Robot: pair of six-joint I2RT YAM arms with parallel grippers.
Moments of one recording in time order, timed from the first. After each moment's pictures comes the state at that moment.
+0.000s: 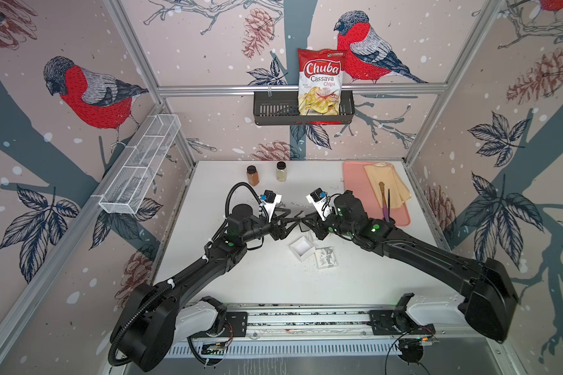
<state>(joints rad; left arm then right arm) -0.49 1.16 0.58 0.40 0.63 -0.29 0.84 1.31 0.95 -0.14 -0.24 0.13</state>
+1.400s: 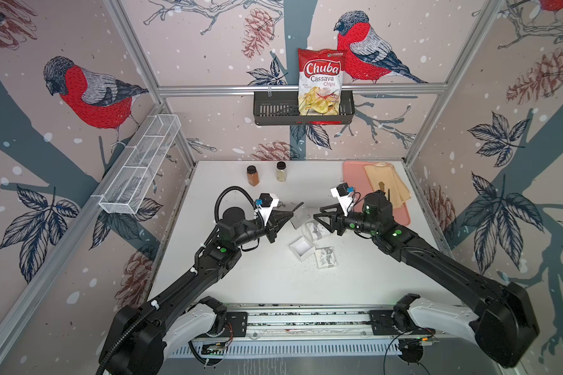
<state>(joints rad) -0.49 1.00 0.57 0.36 0.62 -0.09 0.60 1.13 0.76 0.07 -0.58 0.24</state>
